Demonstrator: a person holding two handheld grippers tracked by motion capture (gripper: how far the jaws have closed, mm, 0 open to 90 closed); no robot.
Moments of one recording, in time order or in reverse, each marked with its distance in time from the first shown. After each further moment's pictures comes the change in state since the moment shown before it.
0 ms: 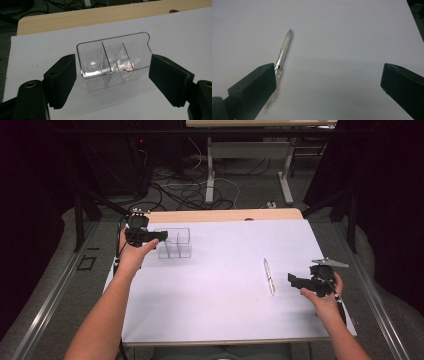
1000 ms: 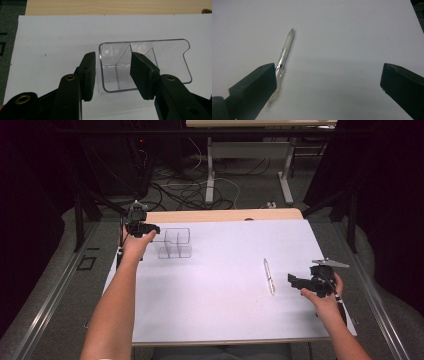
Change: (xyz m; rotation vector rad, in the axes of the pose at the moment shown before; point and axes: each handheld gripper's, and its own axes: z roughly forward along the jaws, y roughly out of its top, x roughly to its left) left arm 0.025 0.015 0.036 0.116 0.059 -0.146; right arm -0.002 -0.001 0.000 -0.001 0.015 -0.006
